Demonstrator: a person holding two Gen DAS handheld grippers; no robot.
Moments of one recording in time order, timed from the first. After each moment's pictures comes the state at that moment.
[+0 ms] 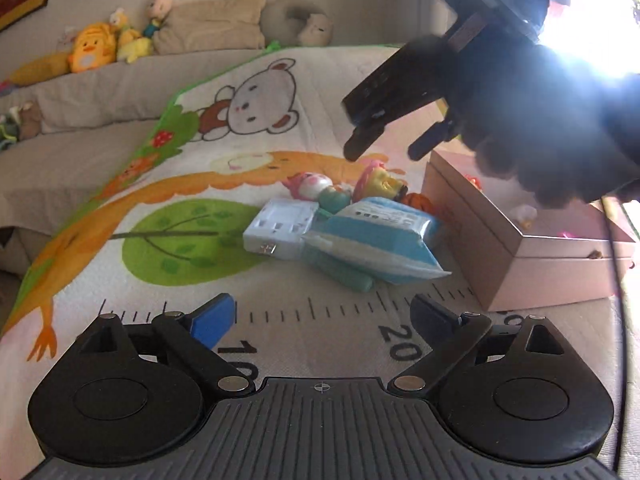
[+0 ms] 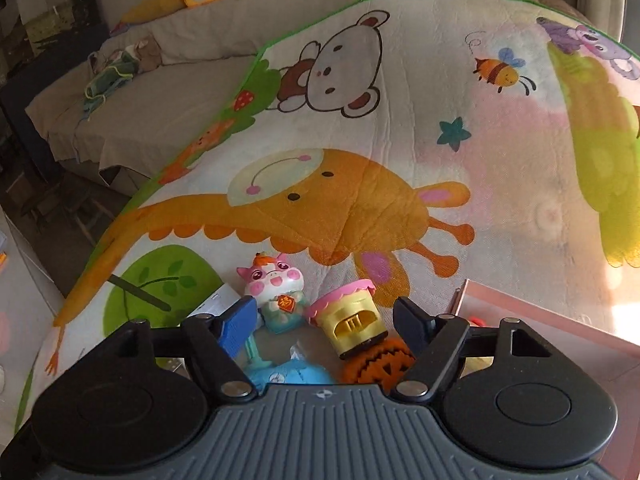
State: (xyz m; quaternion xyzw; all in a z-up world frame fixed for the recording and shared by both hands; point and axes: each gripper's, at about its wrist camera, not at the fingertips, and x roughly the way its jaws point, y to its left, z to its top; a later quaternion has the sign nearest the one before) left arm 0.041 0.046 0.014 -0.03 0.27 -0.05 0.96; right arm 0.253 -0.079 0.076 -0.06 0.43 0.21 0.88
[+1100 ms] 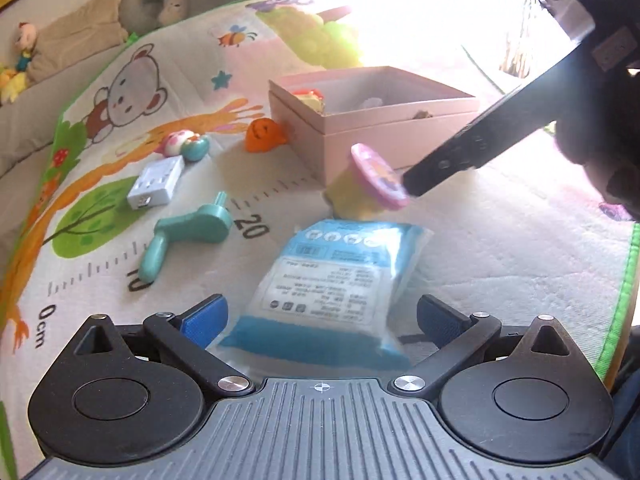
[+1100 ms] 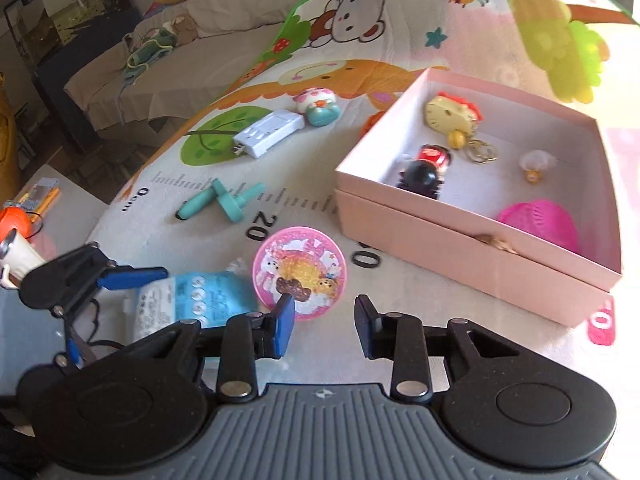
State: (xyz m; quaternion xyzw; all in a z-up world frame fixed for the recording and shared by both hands) left arm -0.037 -0.002 0.013 0.12 0.34 -0.20 0.91; right arm 0.040 -0.193 0.056 -0.04 0.44 0.25 0.86
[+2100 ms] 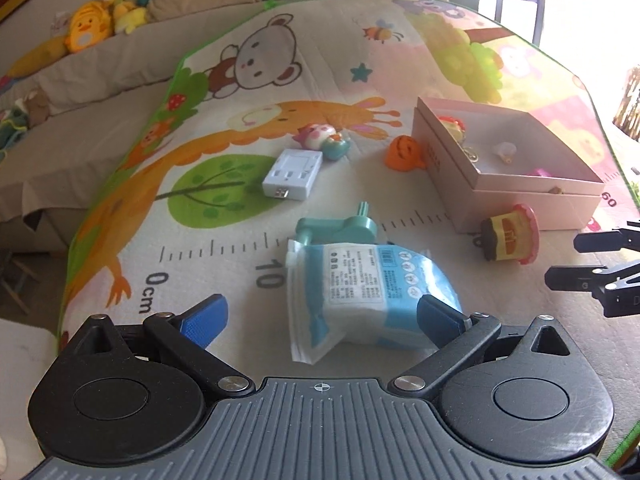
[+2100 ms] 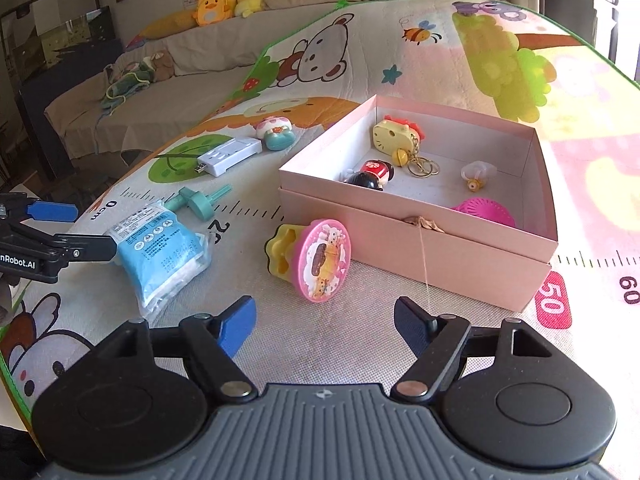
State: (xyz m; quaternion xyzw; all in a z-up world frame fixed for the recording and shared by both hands) left arm -0.010 0.036 0.060 0.02 0.38 -0.04 0.92; right arm 0.019 -0.220 0.036 -0.04 0.37 0.22 0.90
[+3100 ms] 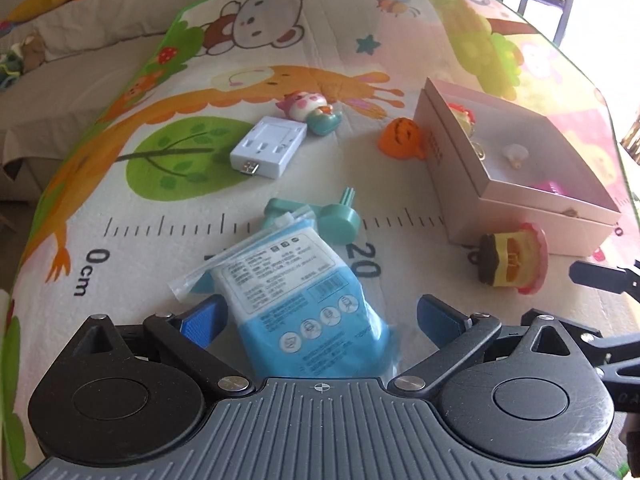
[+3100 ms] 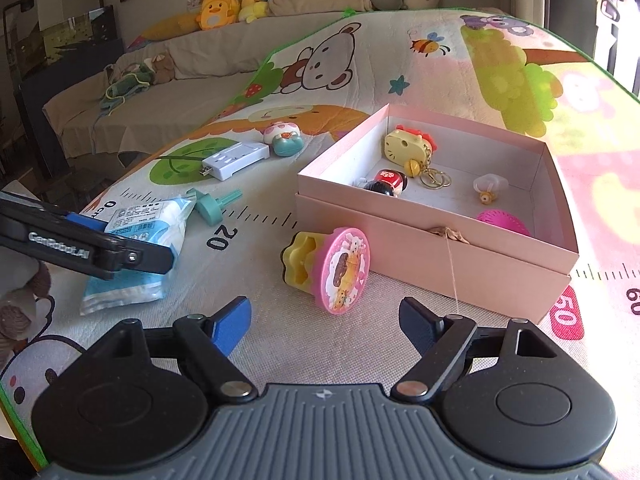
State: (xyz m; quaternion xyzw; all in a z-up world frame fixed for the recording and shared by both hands) left arm 0.036 0.016 0.036 -0.03 0.42 -0.02 0.91; right arm 0.015 -0.197 0.032 -0.06 0.35 0.21 0.91
